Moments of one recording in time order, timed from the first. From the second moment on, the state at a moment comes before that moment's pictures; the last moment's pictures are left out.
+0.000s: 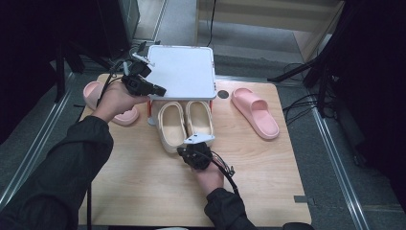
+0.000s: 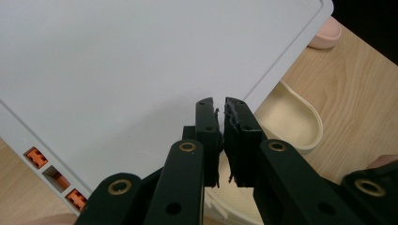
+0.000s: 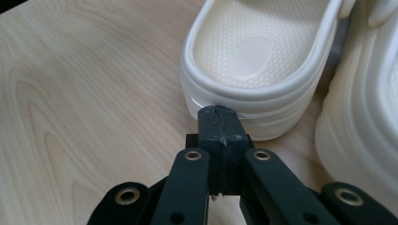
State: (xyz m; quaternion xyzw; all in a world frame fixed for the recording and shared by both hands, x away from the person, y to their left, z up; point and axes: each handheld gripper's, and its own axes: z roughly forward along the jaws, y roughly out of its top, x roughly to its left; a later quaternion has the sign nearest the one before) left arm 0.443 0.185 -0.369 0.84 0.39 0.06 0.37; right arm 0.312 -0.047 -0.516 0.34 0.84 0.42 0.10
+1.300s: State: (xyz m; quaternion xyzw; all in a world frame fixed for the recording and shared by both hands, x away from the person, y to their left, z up) left arm 0.446 0.185 -0.369 0.84 0.39 0.05 0.37; right arm 0.391 0.014 -0.517 0.39 0.81 0.42 0.14
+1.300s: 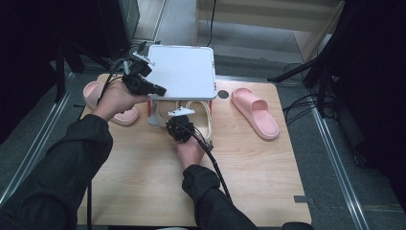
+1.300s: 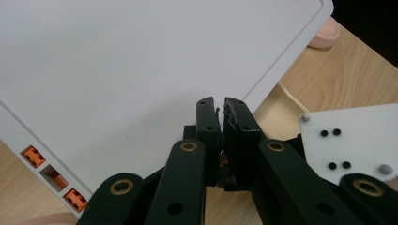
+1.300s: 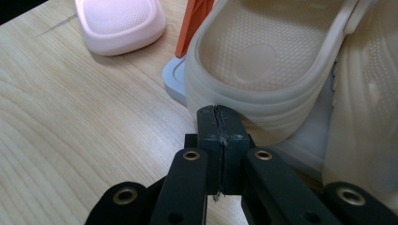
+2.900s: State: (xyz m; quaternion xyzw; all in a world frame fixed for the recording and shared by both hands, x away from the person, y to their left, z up) left arm 0.445 0.185 -0.369 0.84 0.40 0.05 0.37; right arm 0.318 -0.116 -0.515 0.39 0.81 0.42 0.10
